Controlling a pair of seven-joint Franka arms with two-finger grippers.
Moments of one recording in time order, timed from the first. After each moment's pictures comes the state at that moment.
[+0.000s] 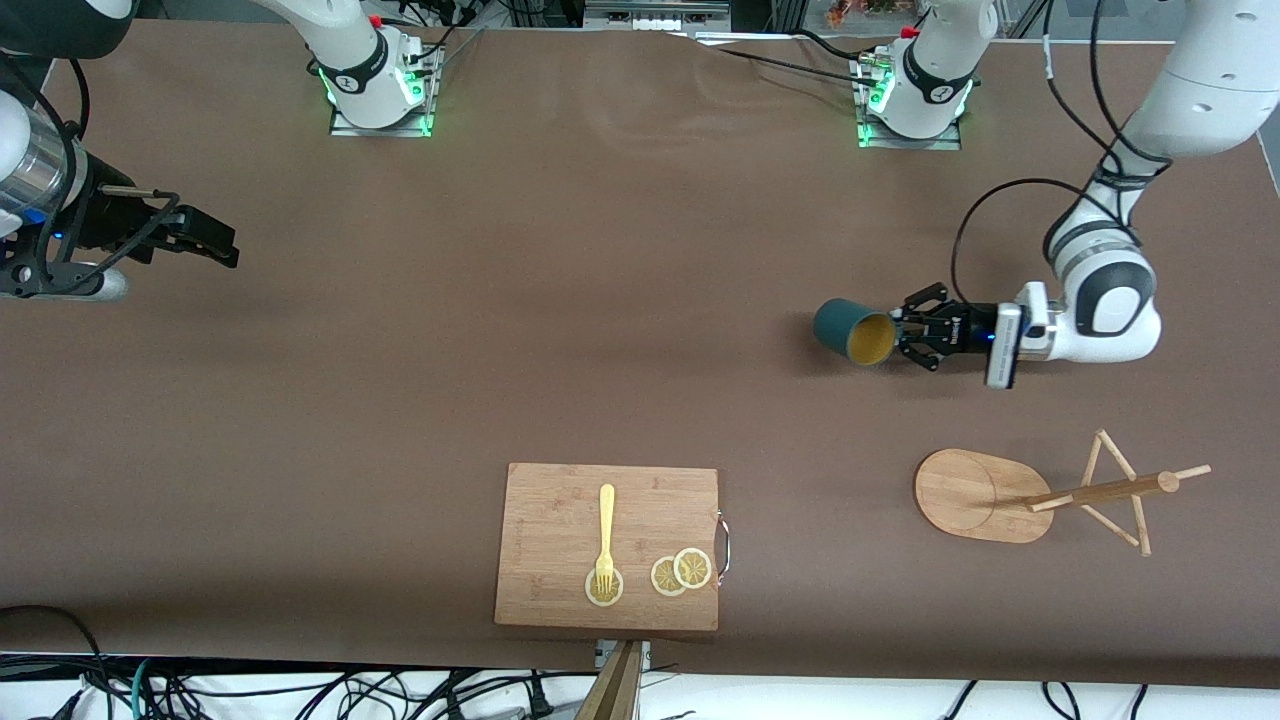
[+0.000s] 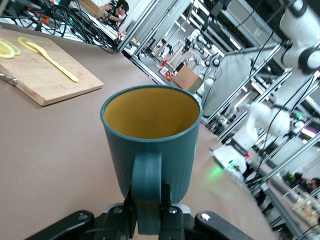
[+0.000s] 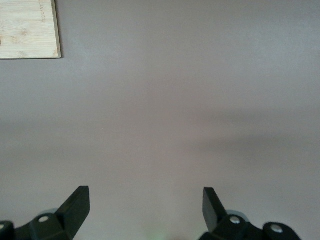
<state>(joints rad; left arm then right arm) 0.46 0.59 -0.22 -2.04 -1.12 1.64 1.85 0.41 0.11 -0.34 -1.49 0.04 1.51 0.11</state>
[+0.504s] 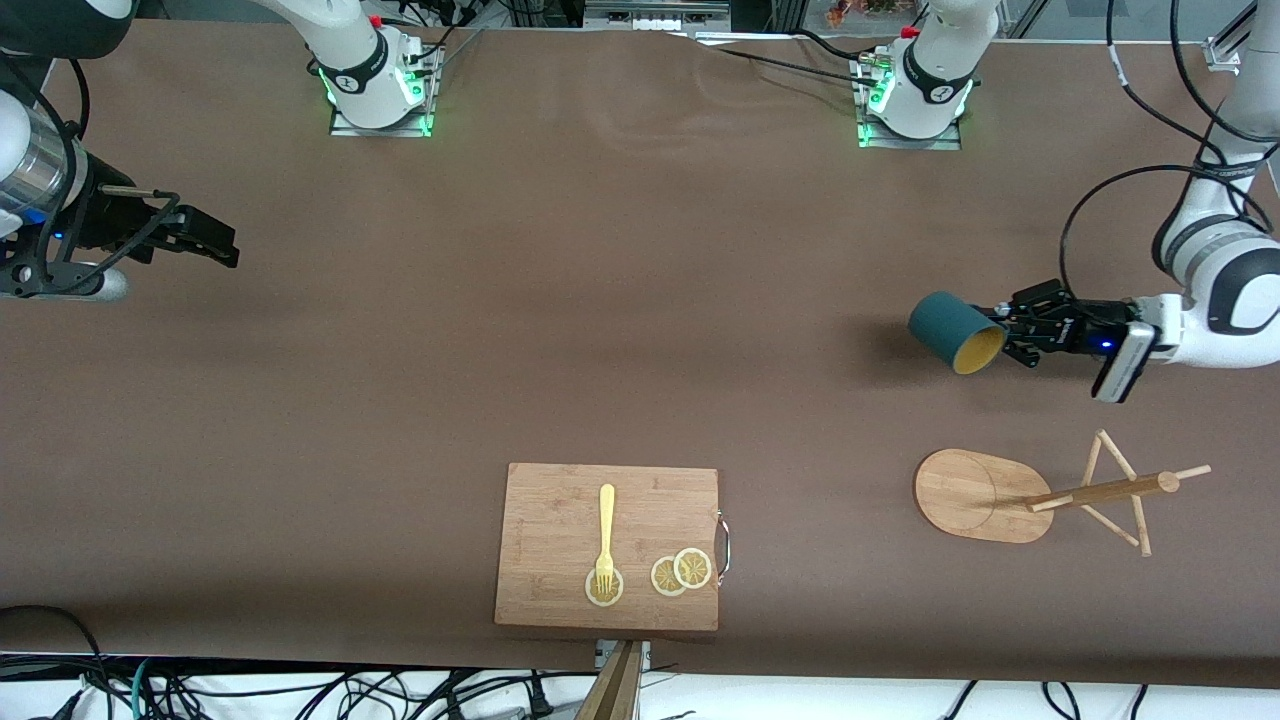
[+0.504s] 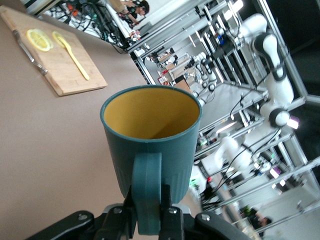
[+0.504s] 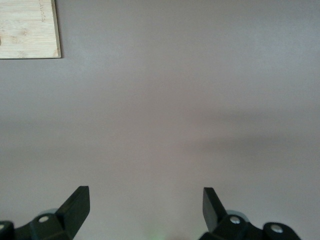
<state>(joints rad) 0.63 0.59 -0.21 -1.83 -1.00 1.40 1.37 0.41 0.11 -0.34 -1.49 0.04 1.51 0.11</state>
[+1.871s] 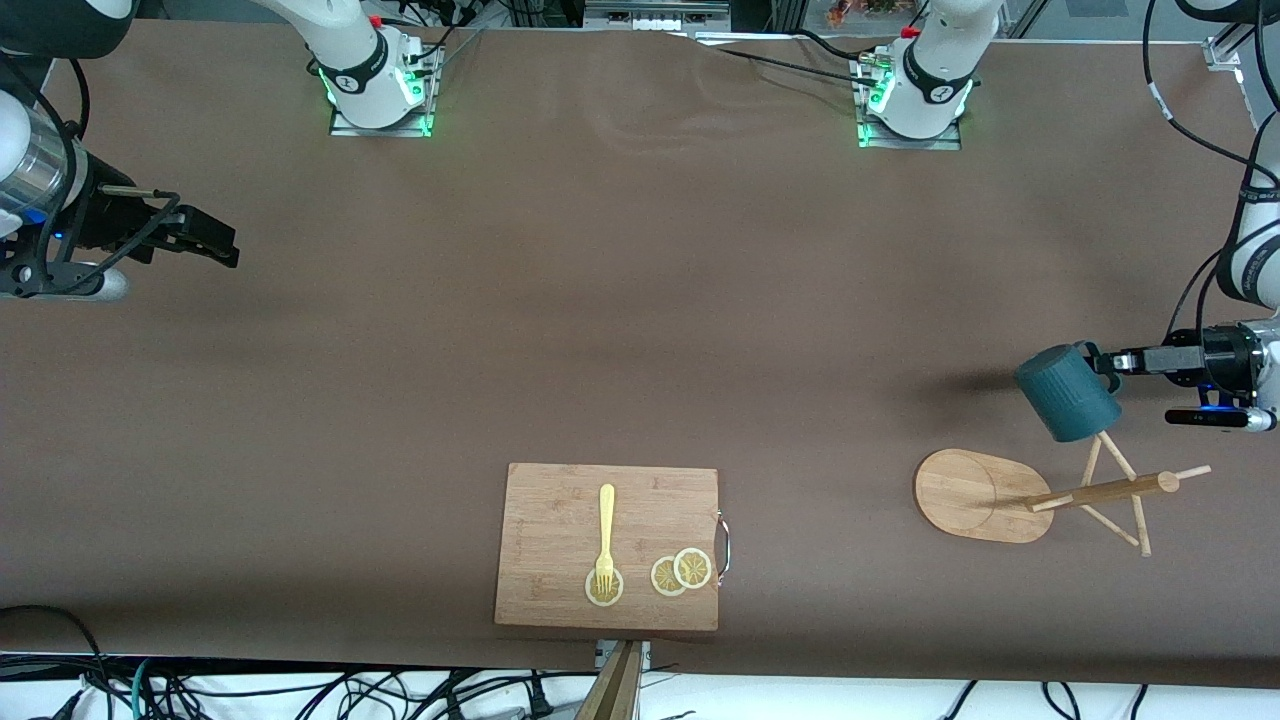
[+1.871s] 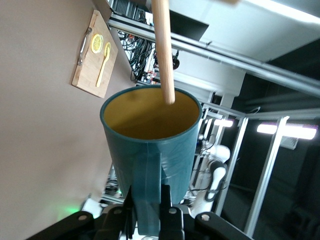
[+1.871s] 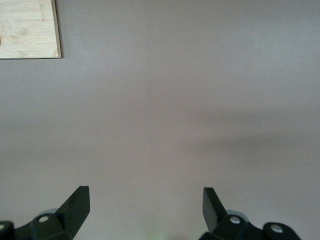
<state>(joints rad) 0.73 0.76 -0.22 -1.52 -1.19 1.29 0.39 0.41 0.11 -0.34 -1.49 0.04 1.51 0.11</state>
